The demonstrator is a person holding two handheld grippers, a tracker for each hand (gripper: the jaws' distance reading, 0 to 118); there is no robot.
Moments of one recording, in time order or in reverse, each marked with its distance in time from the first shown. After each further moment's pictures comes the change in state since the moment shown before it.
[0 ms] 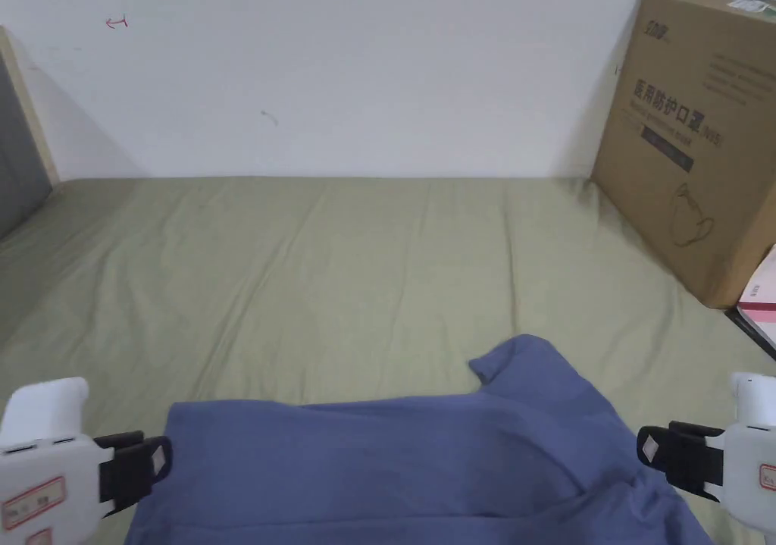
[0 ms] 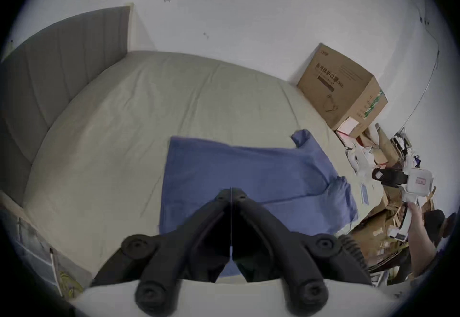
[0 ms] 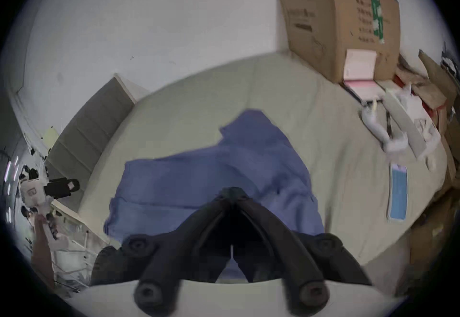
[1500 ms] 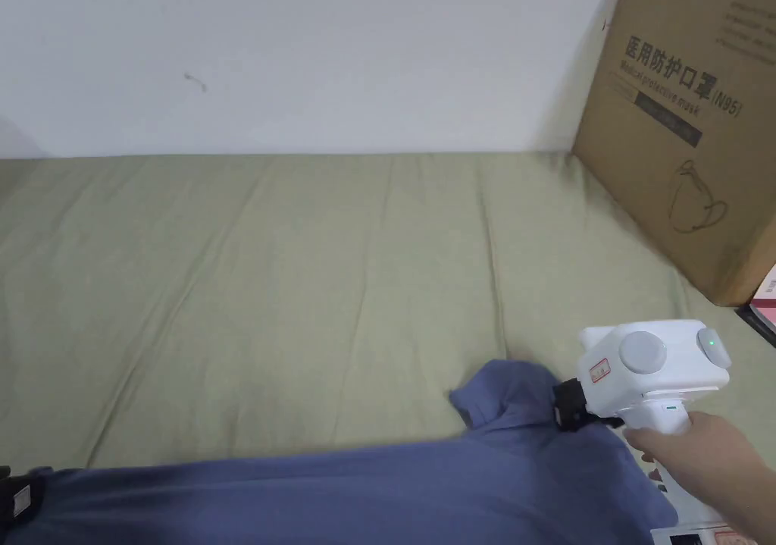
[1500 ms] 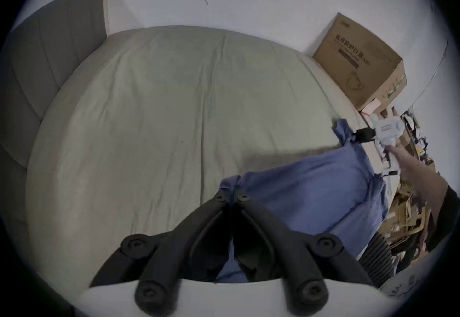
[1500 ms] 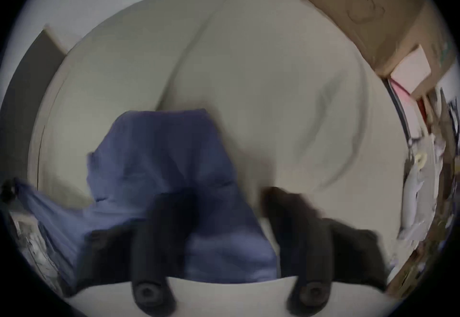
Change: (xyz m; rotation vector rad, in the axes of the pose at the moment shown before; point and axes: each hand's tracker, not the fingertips) left arm -0.086 0.075 -0.156 -0.242 0.027 -0.099; right arm 0.092 0.111 -0.320 -0.469 -0.214 0.176
